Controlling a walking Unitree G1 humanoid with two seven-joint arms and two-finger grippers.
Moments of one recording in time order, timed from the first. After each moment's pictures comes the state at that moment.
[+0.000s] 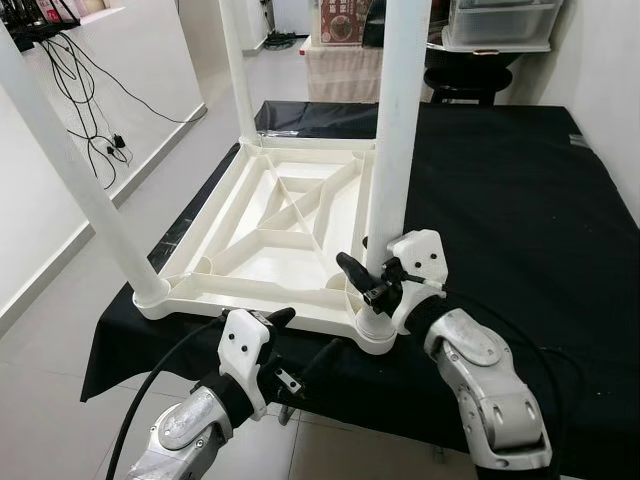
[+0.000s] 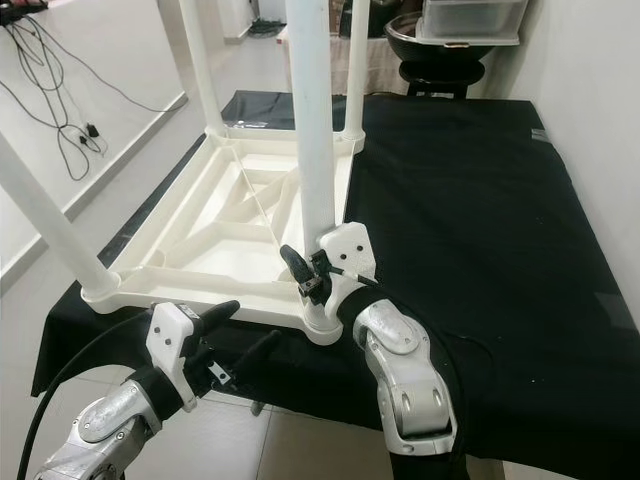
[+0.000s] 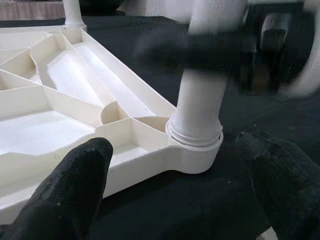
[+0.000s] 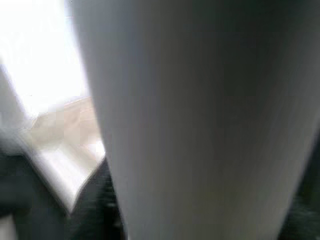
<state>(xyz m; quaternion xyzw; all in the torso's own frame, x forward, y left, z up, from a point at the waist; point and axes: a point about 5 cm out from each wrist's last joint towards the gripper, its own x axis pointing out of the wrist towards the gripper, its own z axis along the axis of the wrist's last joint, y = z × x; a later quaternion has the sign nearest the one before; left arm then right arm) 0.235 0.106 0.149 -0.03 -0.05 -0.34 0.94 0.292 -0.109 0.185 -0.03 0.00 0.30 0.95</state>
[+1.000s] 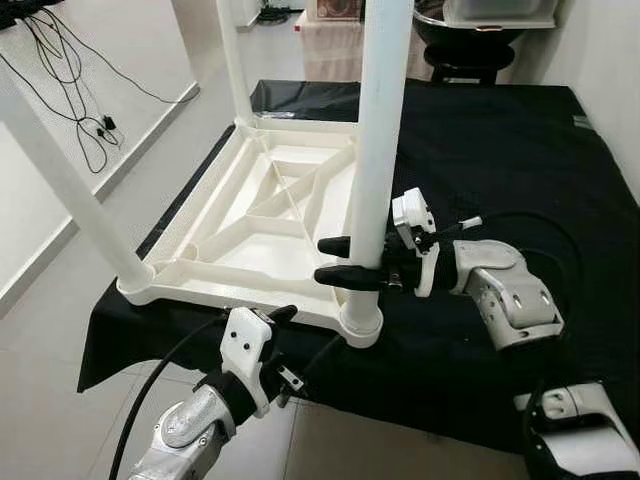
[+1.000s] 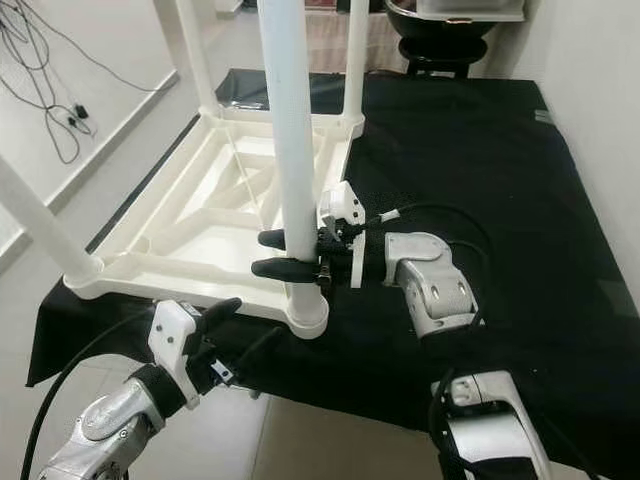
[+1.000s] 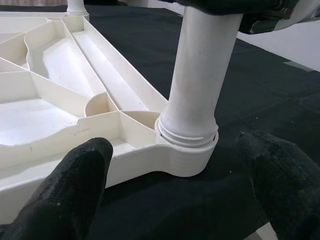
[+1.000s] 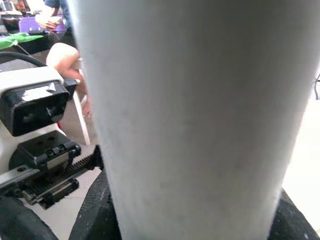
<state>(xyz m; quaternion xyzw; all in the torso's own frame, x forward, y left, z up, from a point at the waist) 0.230 0.103 0.143 -0.04 -0.04 -0.34 0.94 0.332 -0.131 0.222 -0.07 -0.02 0.63 0.77</state>
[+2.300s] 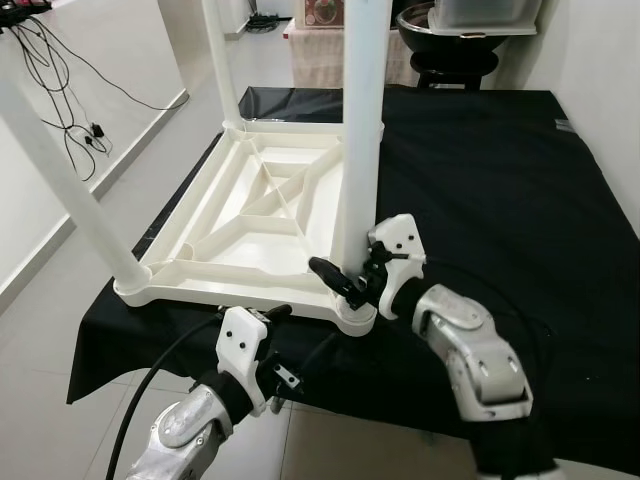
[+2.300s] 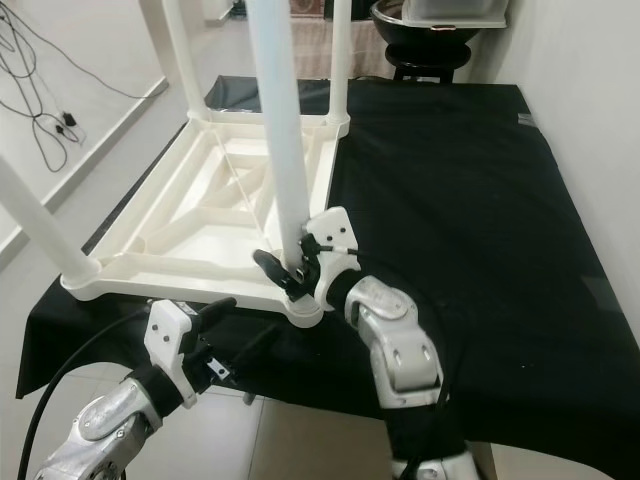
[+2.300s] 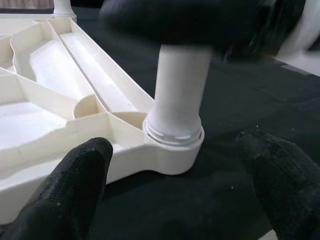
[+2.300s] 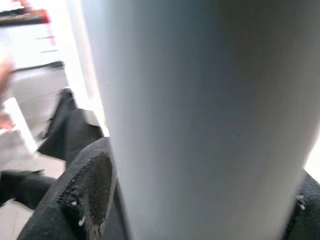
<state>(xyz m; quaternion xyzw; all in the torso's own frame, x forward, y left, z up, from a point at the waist) 0.234 0.106 0.147 -0.04 -0.05 -0.33 0.94 0.320 -0.105 0.221 -0.08 -0.05 0.48 0.87</state>
